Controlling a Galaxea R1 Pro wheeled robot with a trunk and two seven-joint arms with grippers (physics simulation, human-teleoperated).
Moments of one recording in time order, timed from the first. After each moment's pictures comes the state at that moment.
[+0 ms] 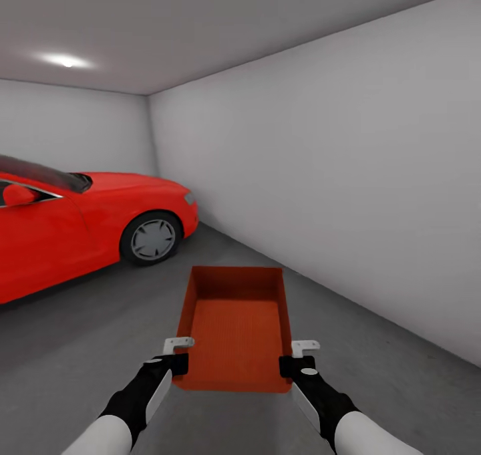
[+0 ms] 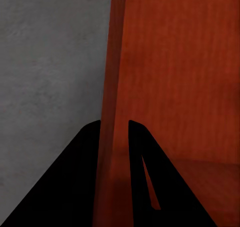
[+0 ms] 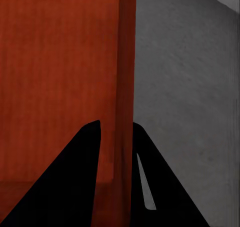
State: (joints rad) left arm -0.57 -0.07 -0.04 -0.56 0.09 0.33 0.13; right arm -0.62 0.10 0.29 -0.36 -0.23 0.08 -0.24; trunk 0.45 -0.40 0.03
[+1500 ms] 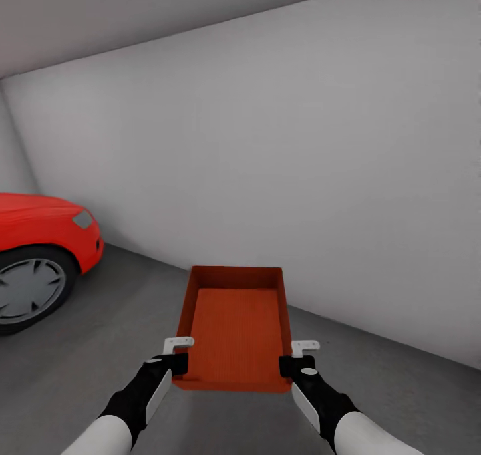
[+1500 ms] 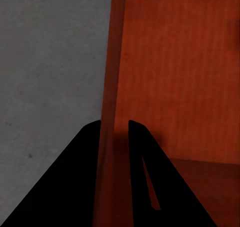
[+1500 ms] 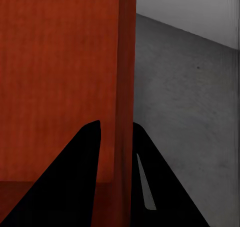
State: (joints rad) left arm -0.57 -0.07 -0.04 -0.56 0.09 0.33 0.13; right arm -0.62 0.10 0.29 -0.36 -0.23 0.08 -0.24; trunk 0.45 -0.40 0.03
